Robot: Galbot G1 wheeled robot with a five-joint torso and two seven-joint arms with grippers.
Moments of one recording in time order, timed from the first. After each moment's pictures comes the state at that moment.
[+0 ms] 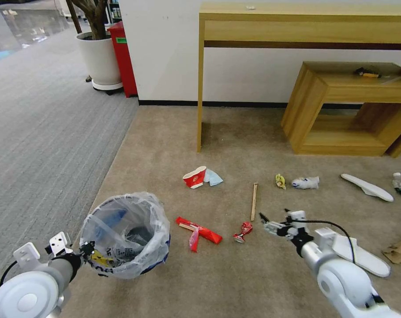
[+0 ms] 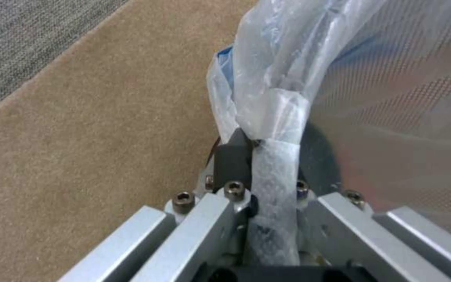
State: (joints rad) left arm 1.58 -1.17 -0.83 -2.28 -1.40 0.68 -0.86; right arm -1.29 0.93 0.33 1.82 0.56 -0.31 -0.08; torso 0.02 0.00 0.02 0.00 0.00
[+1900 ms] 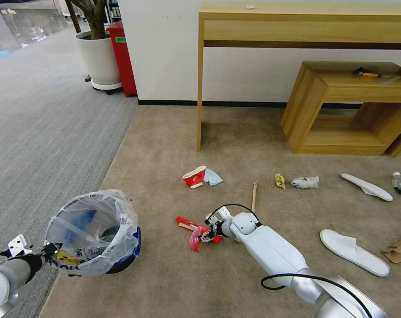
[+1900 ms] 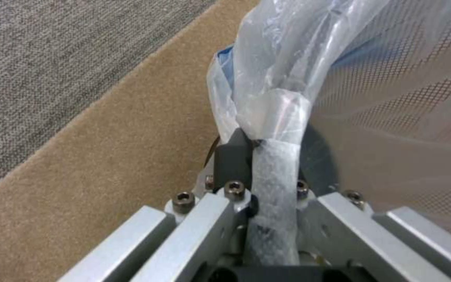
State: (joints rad) left arm 1.62 -1.08 -1.06 -2.14 -1.55 0.74 -0.75; right arm -0.54 1.37 -0.23 0.80 0.24 -0.48 -0.45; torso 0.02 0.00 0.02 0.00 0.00
